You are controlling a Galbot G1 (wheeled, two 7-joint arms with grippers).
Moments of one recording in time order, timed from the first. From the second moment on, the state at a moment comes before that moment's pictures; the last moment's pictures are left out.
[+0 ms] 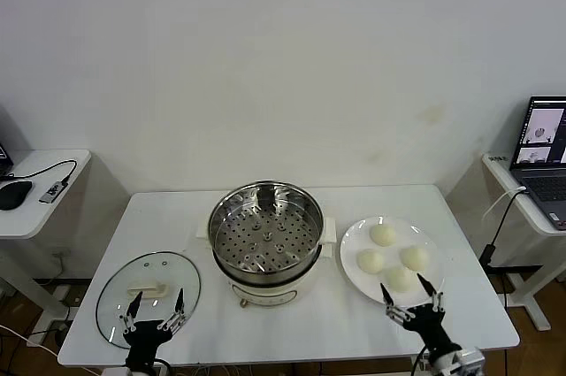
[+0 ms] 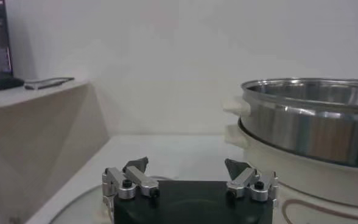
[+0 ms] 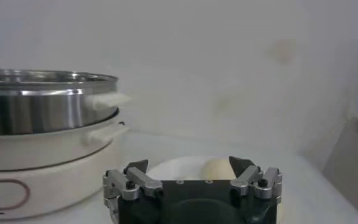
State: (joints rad) left arm 1.75 -1.29 -0.57 -2.07 -0.23 0.01 -0.18; right arm -1.59 1.18 0.70 1.92 0.09 0.07 -0.21
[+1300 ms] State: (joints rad) left arm 1.72 -1.25 -0.64 -2.08 -0.11 0.12 -0.21; right arm -0.42 0.72 -0.14 1.27 -0.32 -0.04 -0.93
